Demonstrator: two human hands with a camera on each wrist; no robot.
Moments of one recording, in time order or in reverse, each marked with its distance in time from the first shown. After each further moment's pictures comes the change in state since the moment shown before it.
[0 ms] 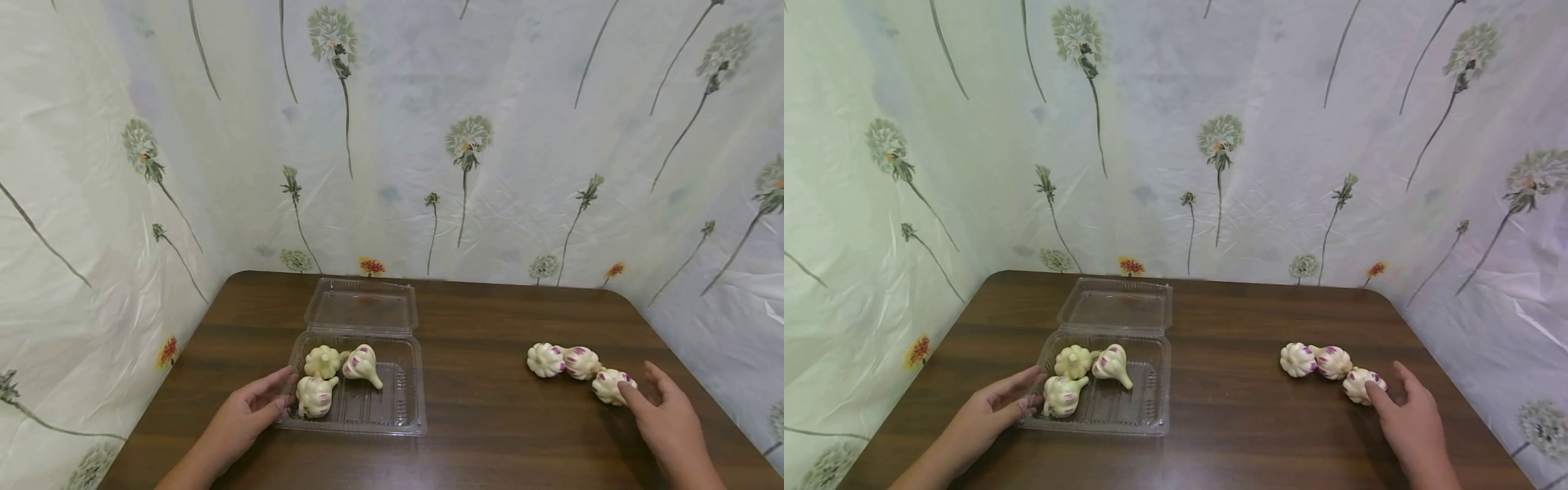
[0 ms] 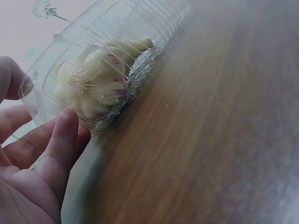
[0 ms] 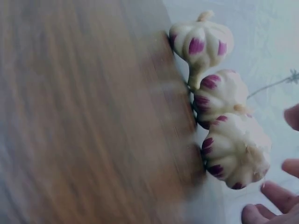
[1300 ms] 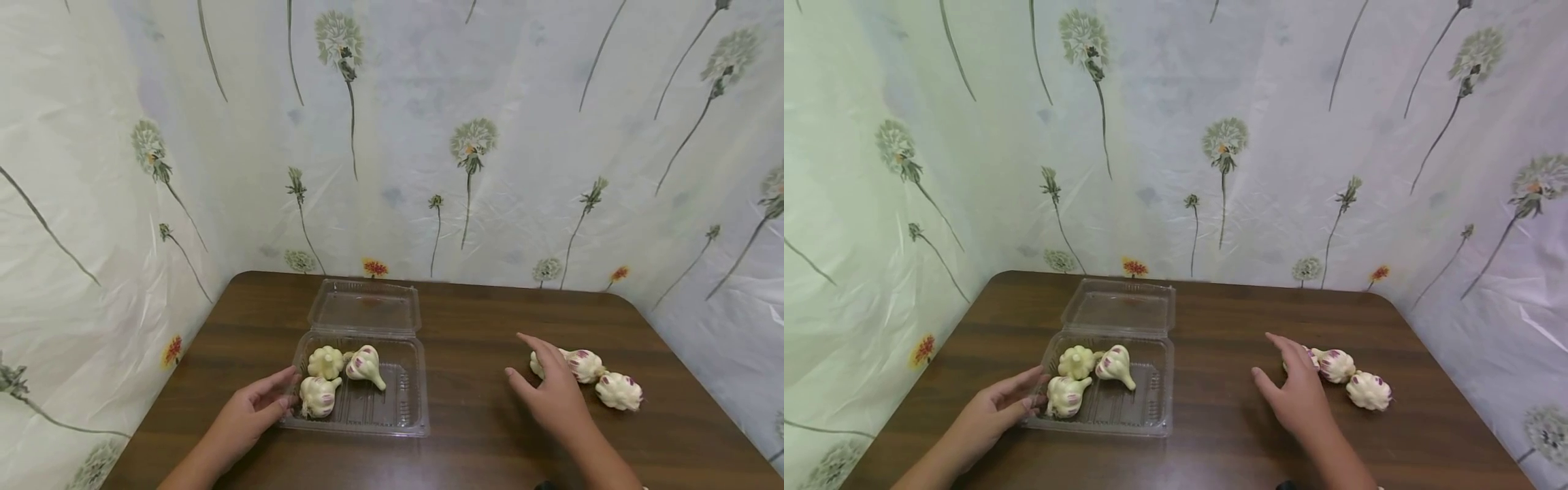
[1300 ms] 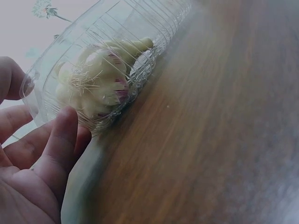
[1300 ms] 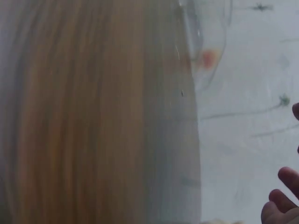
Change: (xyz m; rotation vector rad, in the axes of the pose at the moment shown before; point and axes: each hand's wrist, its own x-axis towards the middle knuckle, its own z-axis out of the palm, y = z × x) left_hand 0.001 -0.004 -0.001 -0.004 0.000 0.030; right_hand -0.024 -0.118 0.107 -0.034 0.040 -0.534
